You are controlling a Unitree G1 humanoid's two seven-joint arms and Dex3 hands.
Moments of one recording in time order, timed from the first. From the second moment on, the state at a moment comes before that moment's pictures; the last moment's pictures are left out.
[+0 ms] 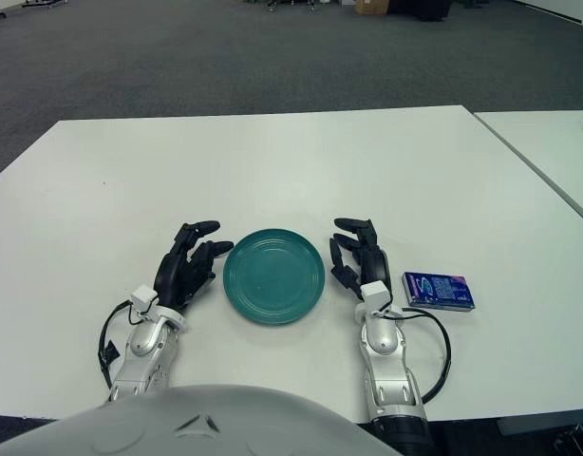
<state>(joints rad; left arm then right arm) 0.29 -0.10 -0.17 0.08 -0.14 -0.17 -0.09 0.28 -0.07 0.00 0.03 -0.17 -0.19 -0.13</state>
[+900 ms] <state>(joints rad) 0.29 -0.10 -0.17 0.07 -0.14 -0.17 -0.09 0.30 -0.07 0.01 0.00 -0.19 -0.17 -0.14</state>
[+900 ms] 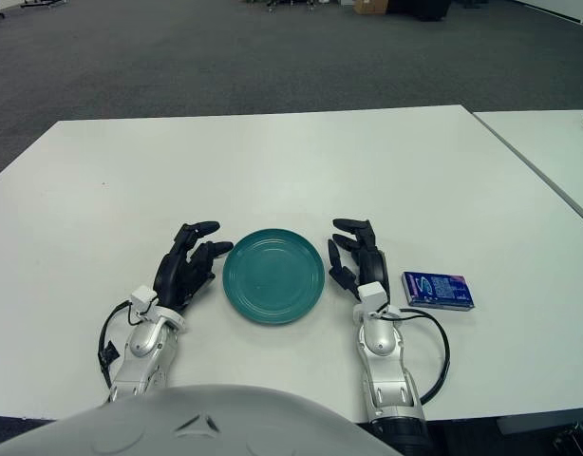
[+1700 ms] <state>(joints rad) 0.26 -0.11 -0.18 0.11 -0.12 -0.20 -0.08 0.50 -0.46 -0.33 -0.58 -0.89 -0.23 -0.04</state>
